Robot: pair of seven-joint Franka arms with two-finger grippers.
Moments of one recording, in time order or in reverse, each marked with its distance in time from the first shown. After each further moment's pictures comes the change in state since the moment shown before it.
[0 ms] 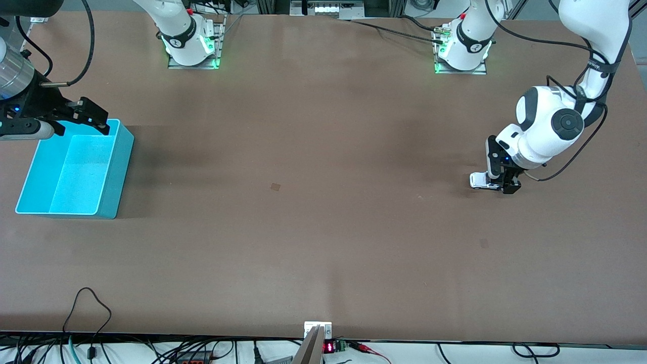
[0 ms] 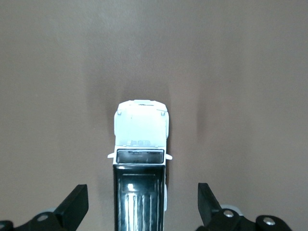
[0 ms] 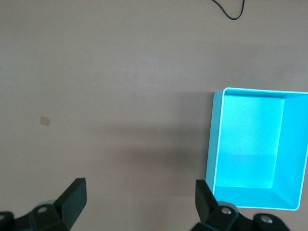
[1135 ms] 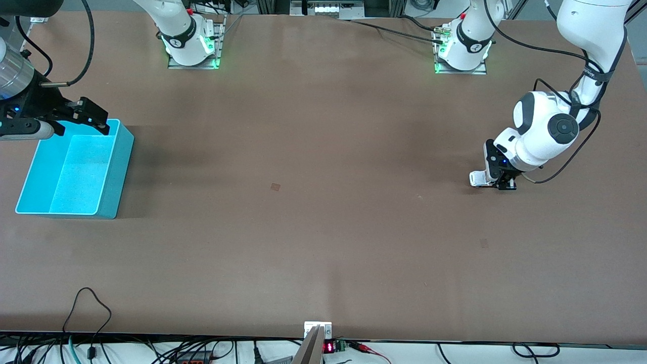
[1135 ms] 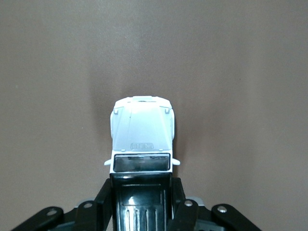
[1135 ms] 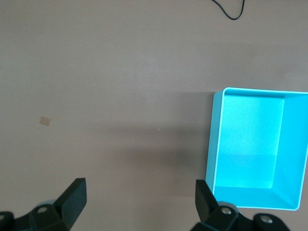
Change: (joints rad) left arm 0.013 0.044 -0.002 -0.002 0.000 0.041 -0.025; right arm 0.000 0.000 0.000 0.000 0.000 0.000 0.000
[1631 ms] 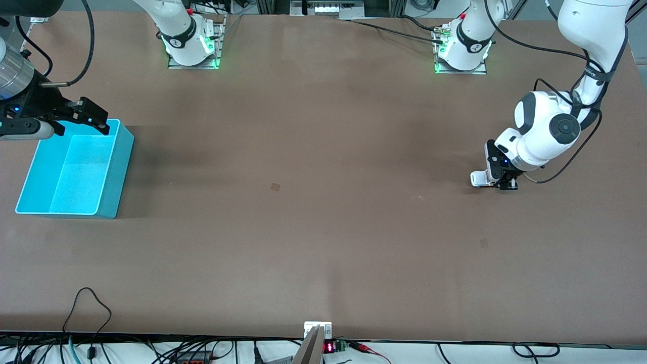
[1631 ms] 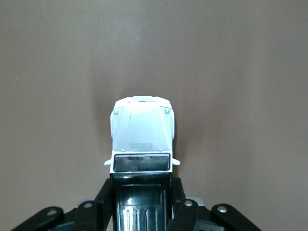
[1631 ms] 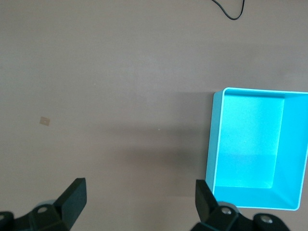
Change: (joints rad) left arm 0.016 0.000 0.002 0.001 0.000 -0.003 -0.006; right arm 0.000 0.000 0.000 0.000 0.000 0.000 0.000
